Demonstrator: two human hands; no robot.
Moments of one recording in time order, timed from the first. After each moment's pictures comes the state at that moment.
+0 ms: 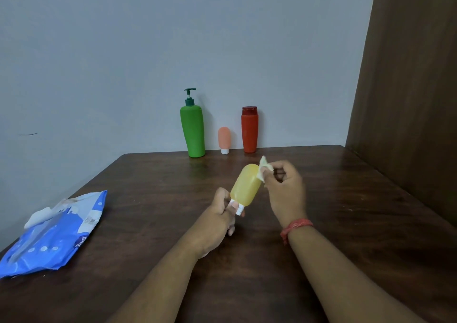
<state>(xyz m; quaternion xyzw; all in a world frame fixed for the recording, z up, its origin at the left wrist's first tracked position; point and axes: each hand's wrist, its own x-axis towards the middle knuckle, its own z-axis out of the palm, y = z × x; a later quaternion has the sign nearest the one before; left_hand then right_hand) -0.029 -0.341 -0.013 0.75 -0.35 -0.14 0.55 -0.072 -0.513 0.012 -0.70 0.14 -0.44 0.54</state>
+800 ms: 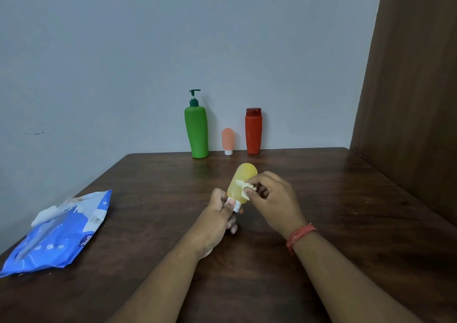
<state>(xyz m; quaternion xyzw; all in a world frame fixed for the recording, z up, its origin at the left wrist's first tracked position) -0.029 -0.342 -0.012 0.69 -0.28 -0.15 0.65 -0.081 -0.501 0.008 -0.85 -0.02 -0.40 0.35</state>
